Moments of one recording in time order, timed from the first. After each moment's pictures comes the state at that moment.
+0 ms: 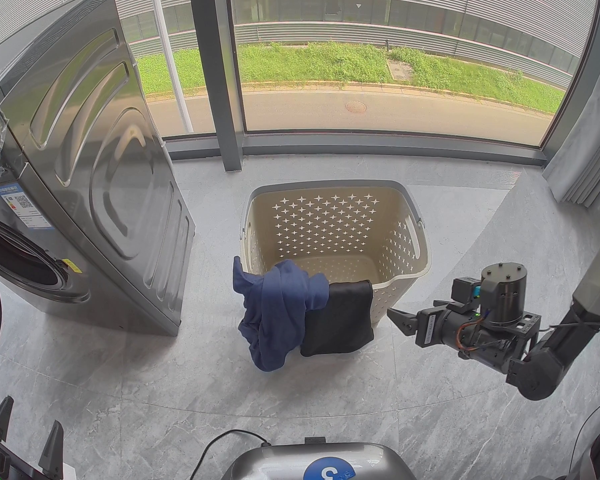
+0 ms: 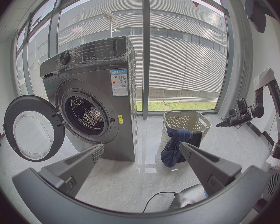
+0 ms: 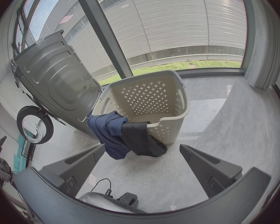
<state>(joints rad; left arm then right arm) 0.00 0.02 -0.02 0.00 0.00 -0.01 0.48 1.97 -0.51 -1.10 -0.08 0.24</state>
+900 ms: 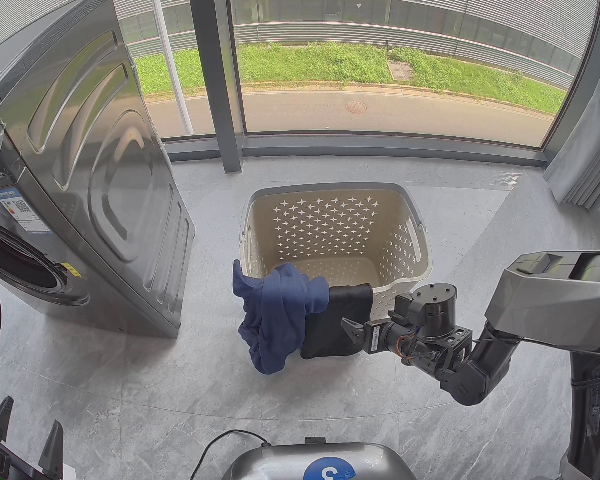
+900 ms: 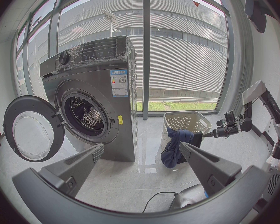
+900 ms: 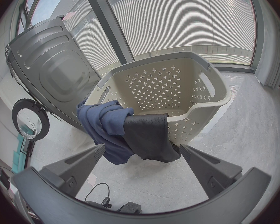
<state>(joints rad) 0.00 0.02 -0.02 0.00 0.01 -0.01 0.55 2.32 -0.77 -1.19 -0.12 0.25</state>
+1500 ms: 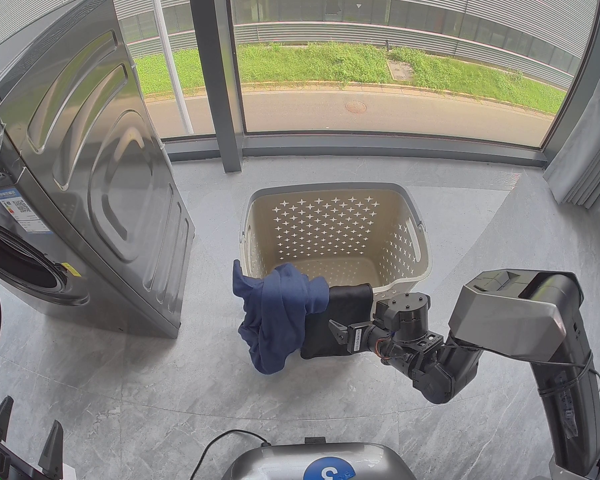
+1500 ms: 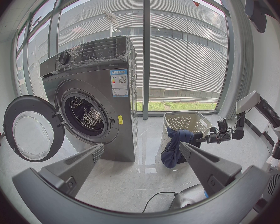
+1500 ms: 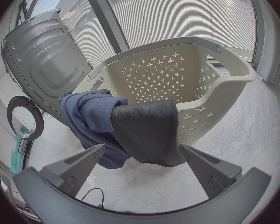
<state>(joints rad) 0.00 0.02 -0.02 0.00 0.01 -0.01 0.54 2.52 -0.97 -1.20 -0.13 0.25</state>
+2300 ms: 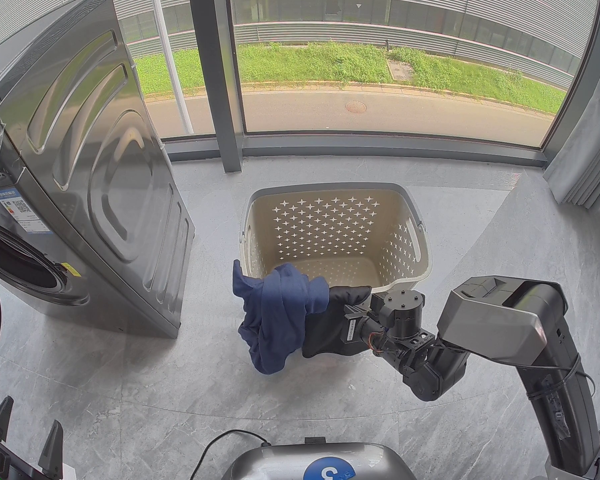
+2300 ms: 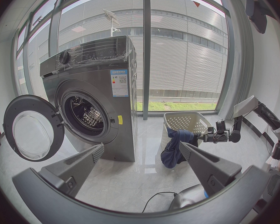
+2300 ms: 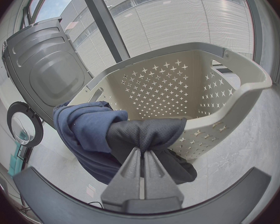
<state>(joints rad) 0.00 0.02 -0.02 0.00 0.01 -0.01 0.53 2.61 -1.09 -1.28 -0.13 0.25</state>
